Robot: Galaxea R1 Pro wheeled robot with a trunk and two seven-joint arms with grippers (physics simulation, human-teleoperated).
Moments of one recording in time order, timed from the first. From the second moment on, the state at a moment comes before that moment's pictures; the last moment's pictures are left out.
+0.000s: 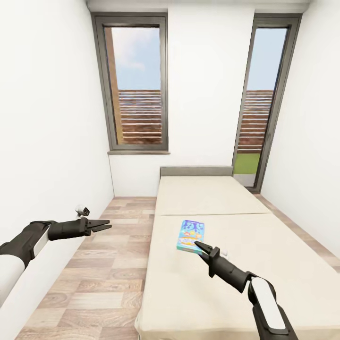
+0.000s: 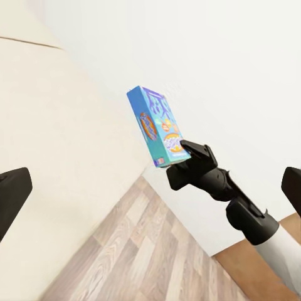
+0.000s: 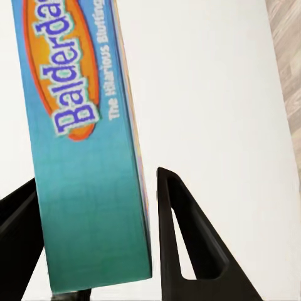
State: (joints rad) left arm -0.91 0.43 -0.13 -0.50 0.29 0.70 -1.57; right arm -0.32 0.11 -0.26 -1.19 -1.12 0.97 0.24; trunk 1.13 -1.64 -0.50
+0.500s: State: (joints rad) left arm -0.93 0.43 -0.13 -0.51 0.29 0.77 -1.57; right arm -0.31 0.11 -0.23 -1.19 -1.11 0.97 0.25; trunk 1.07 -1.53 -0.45
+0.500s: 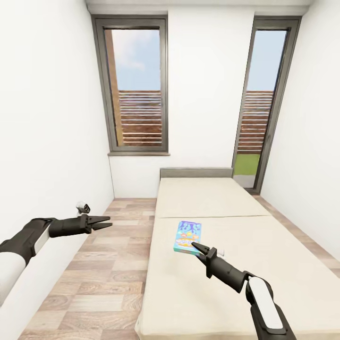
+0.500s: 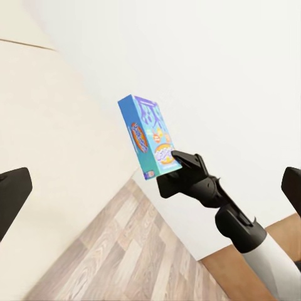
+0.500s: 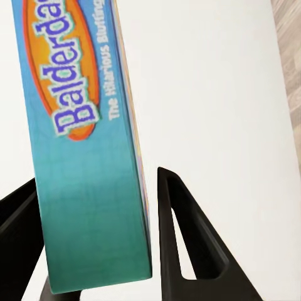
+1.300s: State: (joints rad) left arm -0.93 0.42 -0.14 -0.51 0.29 0.77 -1.57; right arm -0.31 0.11 -0.23 -1.17 -1.11 0.86 0.25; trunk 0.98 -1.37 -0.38
